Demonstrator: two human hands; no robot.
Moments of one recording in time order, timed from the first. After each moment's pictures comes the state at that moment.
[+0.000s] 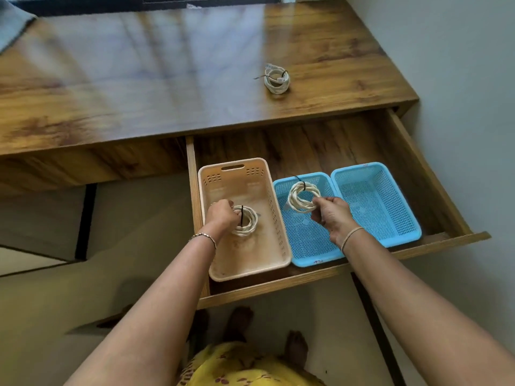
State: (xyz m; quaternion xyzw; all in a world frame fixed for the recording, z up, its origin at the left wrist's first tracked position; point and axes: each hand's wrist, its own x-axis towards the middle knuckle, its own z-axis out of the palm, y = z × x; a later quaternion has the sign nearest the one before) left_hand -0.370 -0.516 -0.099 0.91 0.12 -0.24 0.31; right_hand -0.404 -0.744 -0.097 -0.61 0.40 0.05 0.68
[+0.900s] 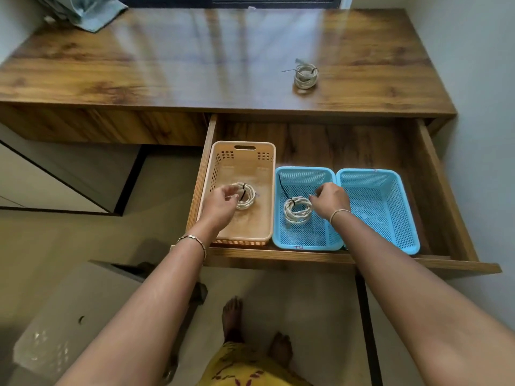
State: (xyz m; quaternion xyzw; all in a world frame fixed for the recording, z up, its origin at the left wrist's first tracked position) left_hand -0.457 -0.548 -0.074 0.84 0.21 -0.07 0.50; right_hand -0.395 -0.780 -0.102 -0.96 0.10 0.12 0.23
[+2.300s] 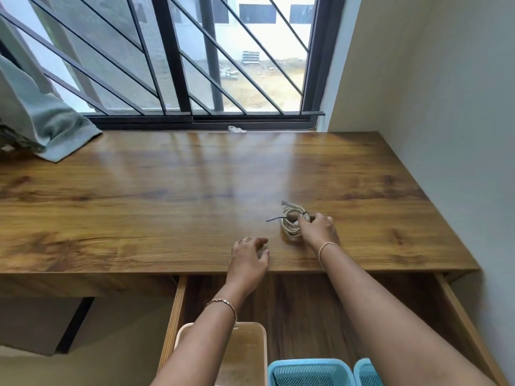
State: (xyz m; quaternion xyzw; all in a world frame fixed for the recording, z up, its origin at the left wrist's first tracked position) left_hand -0.153 -0.591 -0.048 0.93 0.05 0.00 0.37; right_hand -0.076 -0.750 -0.037 -0.91 0.21 0.03 0.36
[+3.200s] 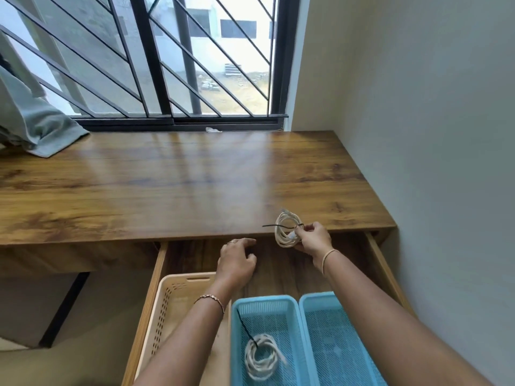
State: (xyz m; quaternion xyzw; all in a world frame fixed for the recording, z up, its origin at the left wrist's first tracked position) left_hand -0.262 -0.646 -0.028 0.93 0.05 -0.03 0.37; right_hand -0.208 -0.827 -0.026 -0.73 0.26 0.02 0.64
